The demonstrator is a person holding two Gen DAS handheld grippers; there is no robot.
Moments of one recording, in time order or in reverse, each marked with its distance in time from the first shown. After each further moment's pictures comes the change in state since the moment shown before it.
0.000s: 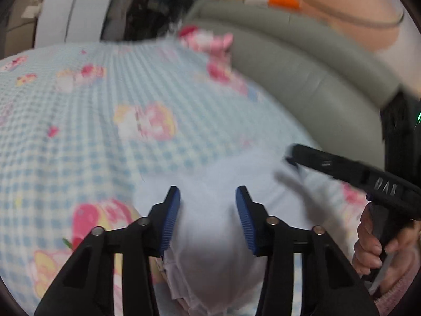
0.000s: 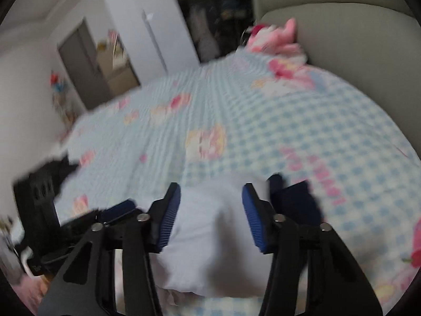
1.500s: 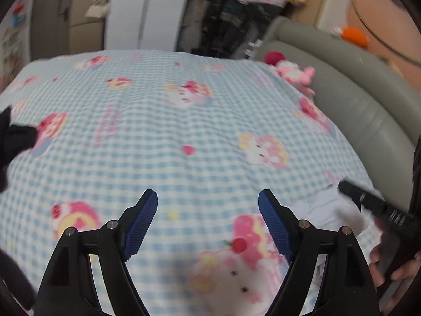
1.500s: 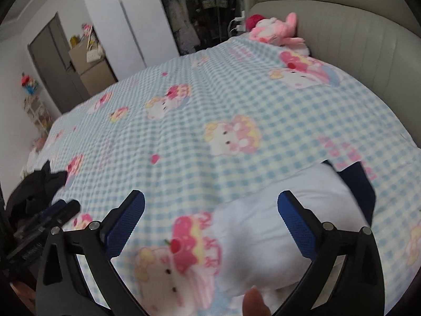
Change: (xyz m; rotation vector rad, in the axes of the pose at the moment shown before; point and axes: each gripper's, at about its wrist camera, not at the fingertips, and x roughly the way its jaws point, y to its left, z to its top) left arm -0.191 0.165 0.035 -0.163 -0.112 0.357; right arm 0.035 0.150 0.029 0.092 0.022 -0.152
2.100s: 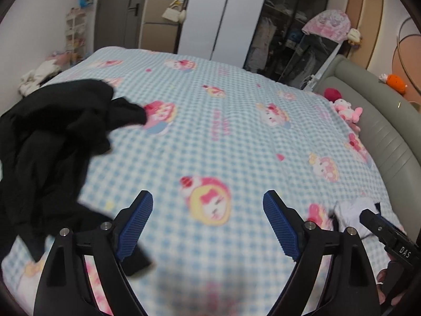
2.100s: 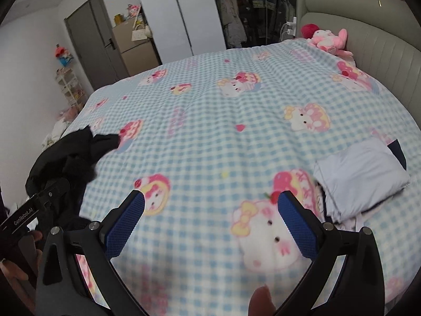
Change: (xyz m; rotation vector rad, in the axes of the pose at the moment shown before) left arm -0.160 0.170 -0.065 -0.154 -0.068 0.210; right arm -0.073 0.174 -0.100 -0.128 0.000 0.124
